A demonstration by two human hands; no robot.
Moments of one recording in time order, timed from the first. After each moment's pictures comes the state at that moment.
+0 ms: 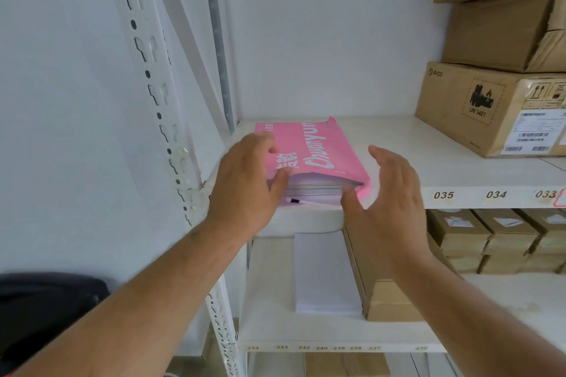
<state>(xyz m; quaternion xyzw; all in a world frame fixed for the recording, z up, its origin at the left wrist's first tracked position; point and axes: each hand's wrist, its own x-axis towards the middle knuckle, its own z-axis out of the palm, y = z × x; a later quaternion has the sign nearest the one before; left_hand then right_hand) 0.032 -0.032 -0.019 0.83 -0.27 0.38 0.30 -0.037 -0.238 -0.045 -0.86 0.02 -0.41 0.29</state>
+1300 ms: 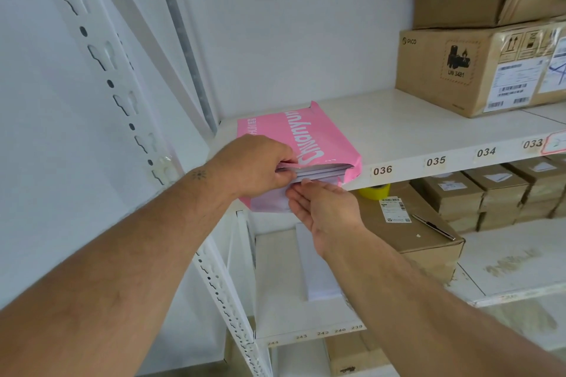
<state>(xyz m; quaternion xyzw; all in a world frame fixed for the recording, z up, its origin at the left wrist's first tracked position) 0.087 -0.048 0.019 0.91 -0.39 0.12 0.00 0.004 -0.163 -0.060 -0.35 0.21 -0.10 0.91</state>
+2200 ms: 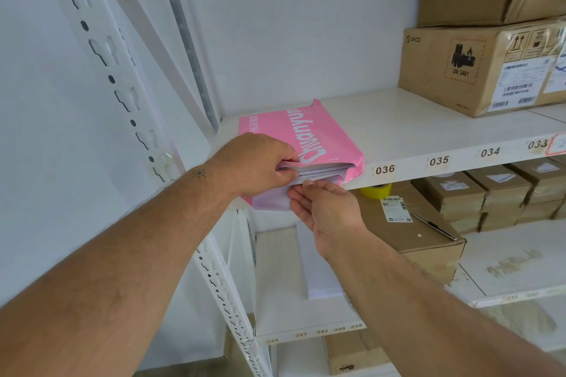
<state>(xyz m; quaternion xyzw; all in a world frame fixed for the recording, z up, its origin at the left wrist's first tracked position) 0.087 -0.047 0.017 0.91 -0.40 0.13 0.00 0.006 -0.164 -0.067 -0.39 0.21 -0.10 0.89</state>
